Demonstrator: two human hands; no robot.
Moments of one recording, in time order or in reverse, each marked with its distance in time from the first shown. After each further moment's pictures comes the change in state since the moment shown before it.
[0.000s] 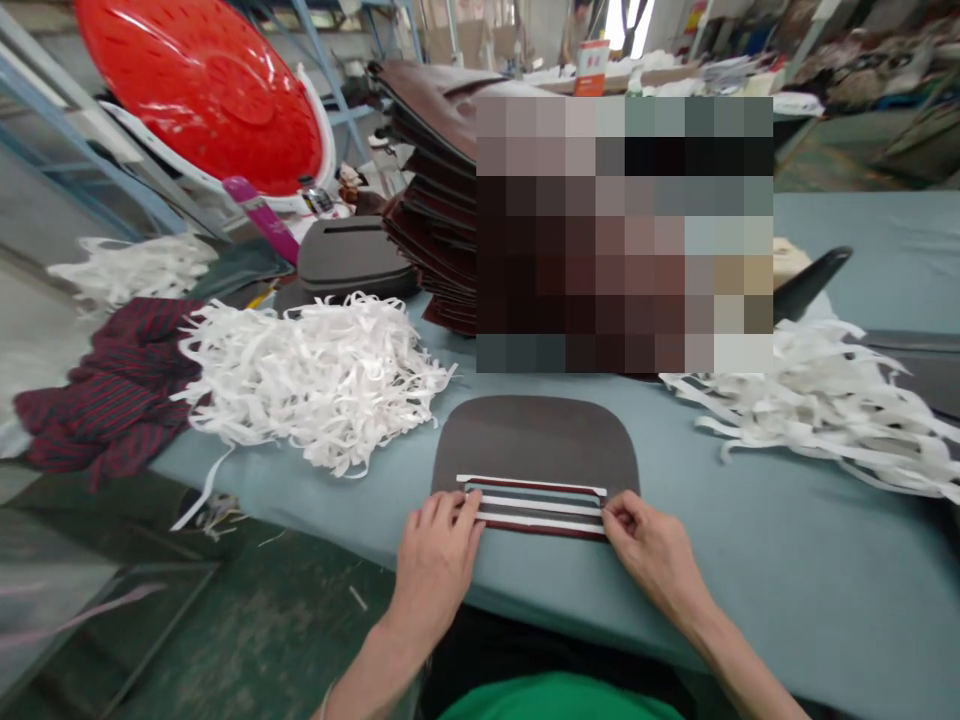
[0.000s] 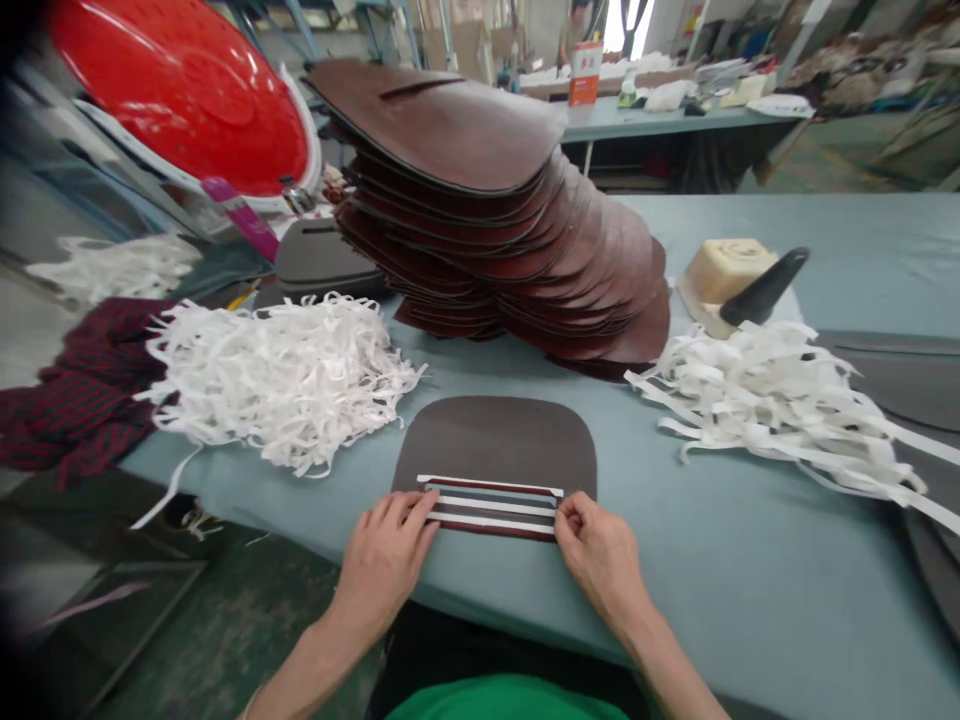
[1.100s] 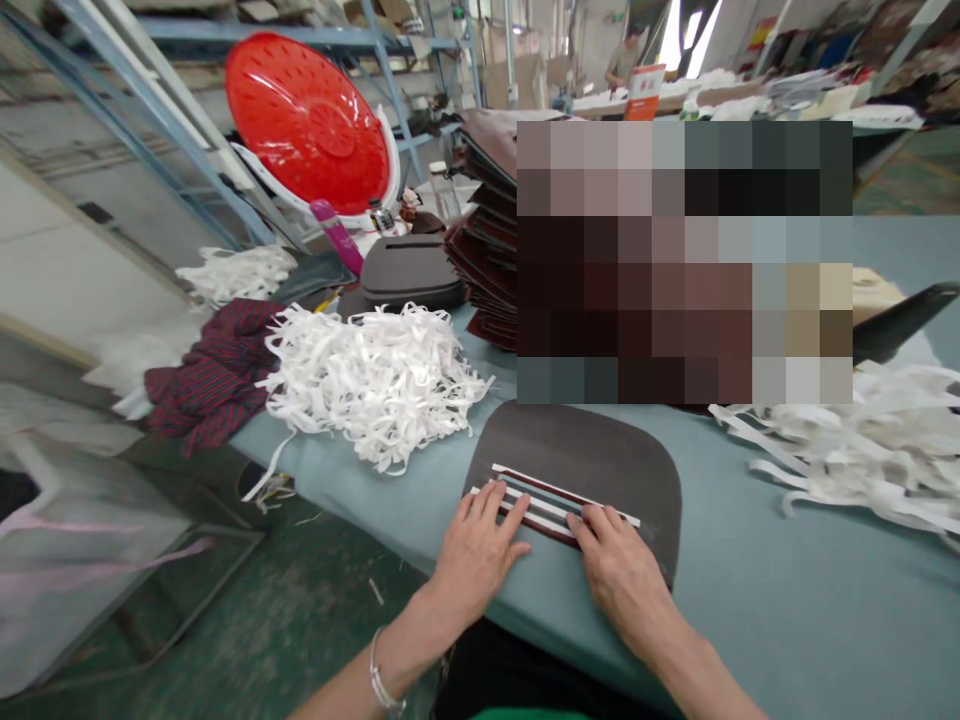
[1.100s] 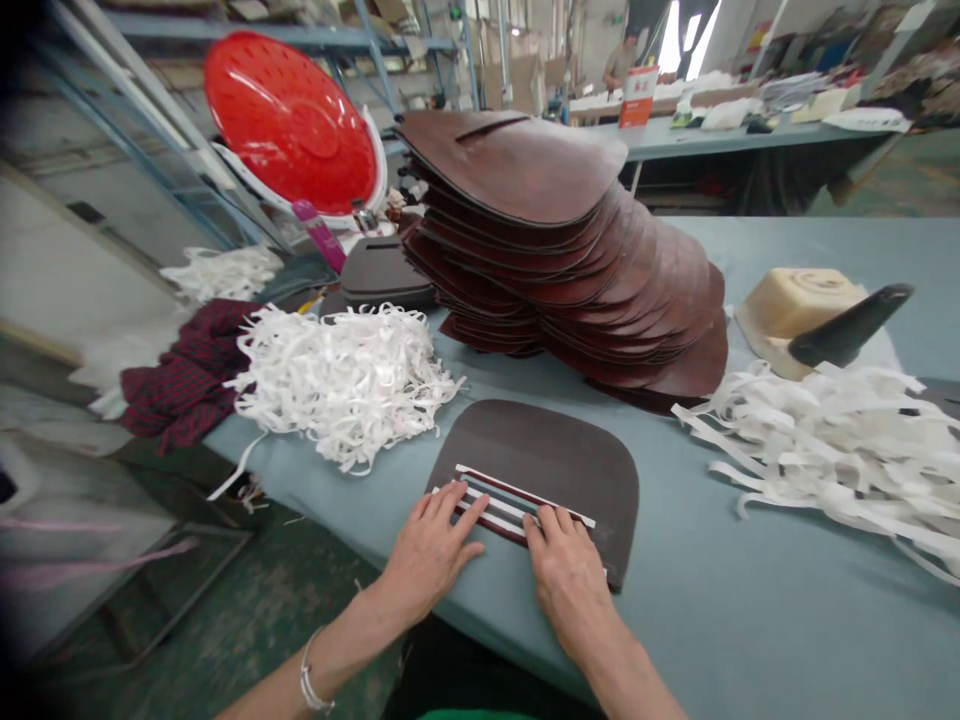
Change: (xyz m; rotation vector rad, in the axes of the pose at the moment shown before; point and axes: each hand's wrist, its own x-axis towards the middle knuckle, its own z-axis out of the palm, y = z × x) left_hand 0.018 -0.001 0.009 -0.014 -0.001 0.116; right_hand 0.015 -0.051 0.033 -0.494 0.101 -0.676
